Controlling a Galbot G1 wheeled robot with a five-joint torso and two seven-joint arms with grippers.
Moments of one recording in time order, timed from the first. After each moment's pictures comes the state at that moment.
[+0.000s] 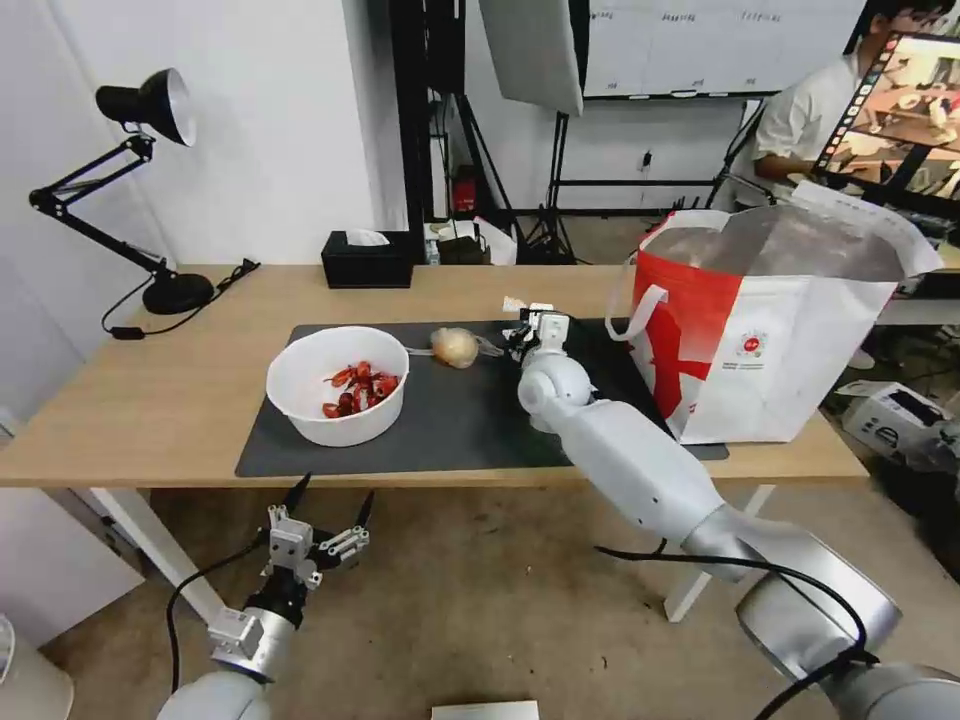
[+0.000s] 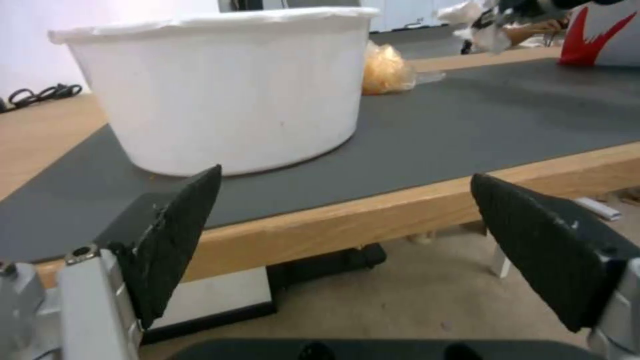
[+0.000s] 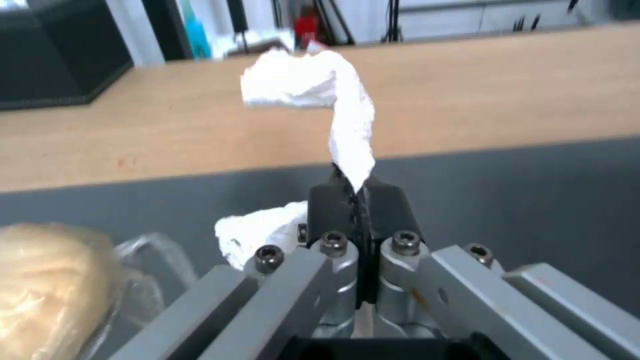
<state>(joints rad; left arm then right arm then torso) 1.62 -1.15 -0.49 -1.96 -0.25 -0.23 0.03 -0.31 1.28 -0.31 1.21 0.91 -0.22 0.60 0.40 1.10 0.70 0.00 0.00</state>
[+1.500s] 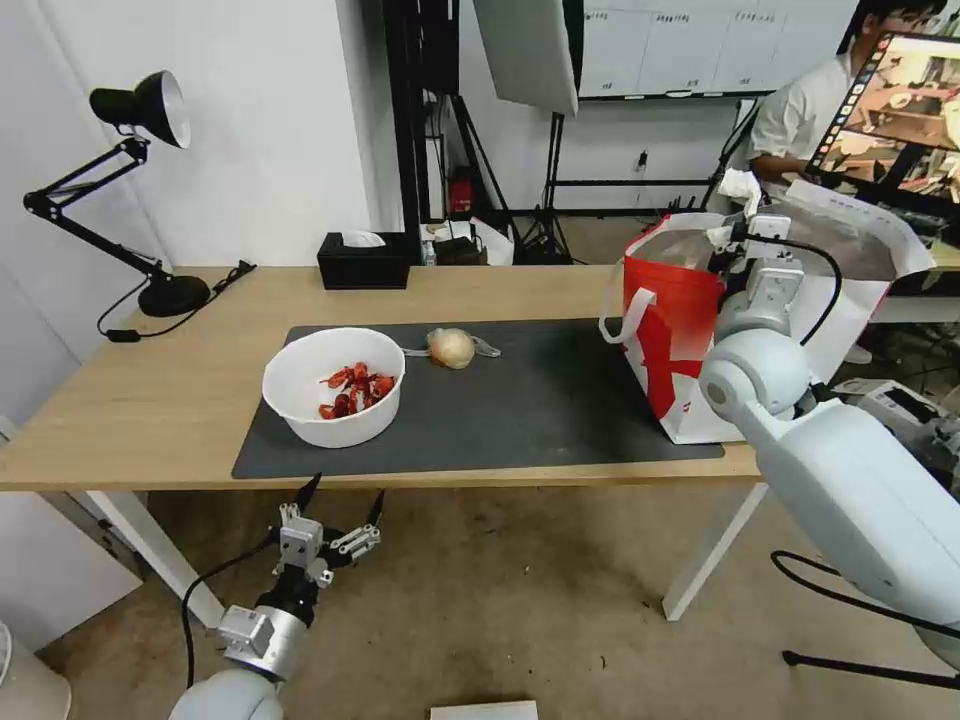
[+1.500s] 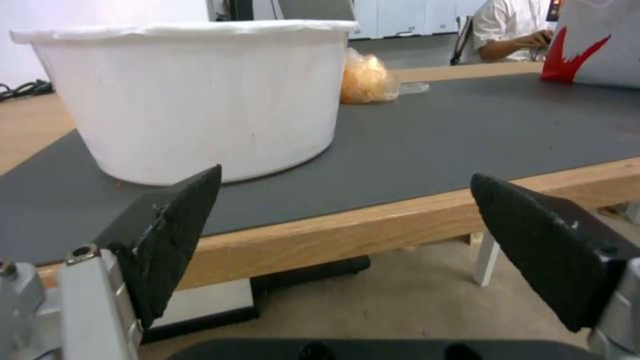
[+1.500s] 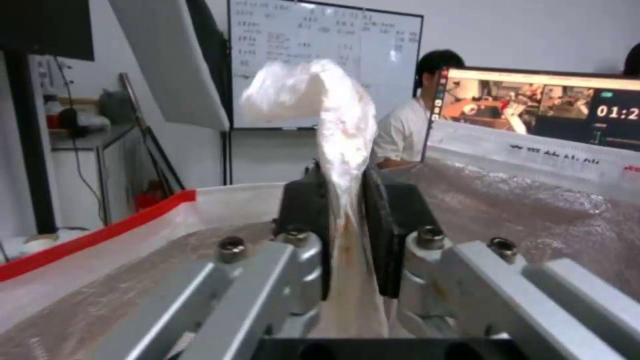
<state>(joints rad) 1.60 -1.15 -0.45 -1.97 -0.28 -0.23 0.02 -0.51 0.85 0.04 1.75 0.72 -0.27 0.77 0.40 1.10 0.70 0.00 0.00</state>
